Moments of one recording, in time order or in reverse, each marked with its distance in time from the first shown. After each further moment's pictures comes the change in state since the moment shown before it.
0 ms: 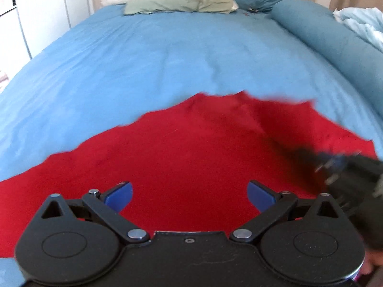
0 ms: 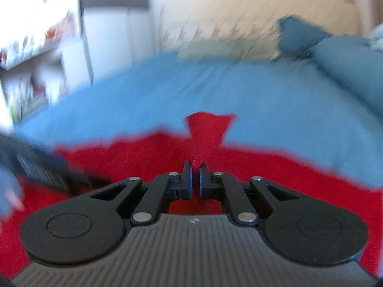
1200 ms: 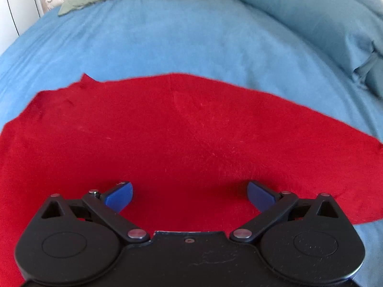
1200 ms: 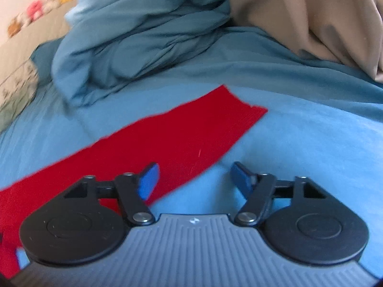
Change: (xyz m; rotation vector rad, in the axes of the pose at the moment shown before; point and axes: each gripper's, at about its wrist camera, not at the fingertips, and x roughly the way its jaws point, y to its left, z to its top) left arm 0.071 -0.231 0.004 0.128 0.083 -0.076; right arm -0.222 -0.321 -0.151 0.810 -0.056 -0.848
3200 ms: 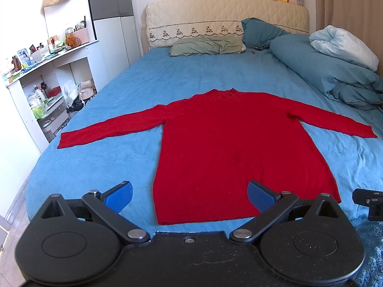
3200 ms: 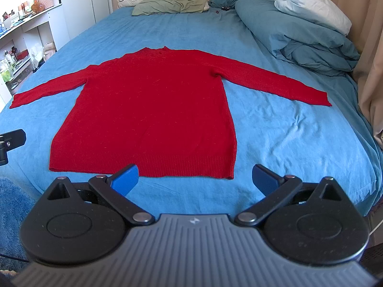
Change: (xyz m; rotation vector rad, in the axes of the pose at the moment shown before) left arm -0.440 0.112 -0.357 -0.149 -0.292 0.258; right arm -0.473 0.046 -0.147 -0.765 0.230 0.429
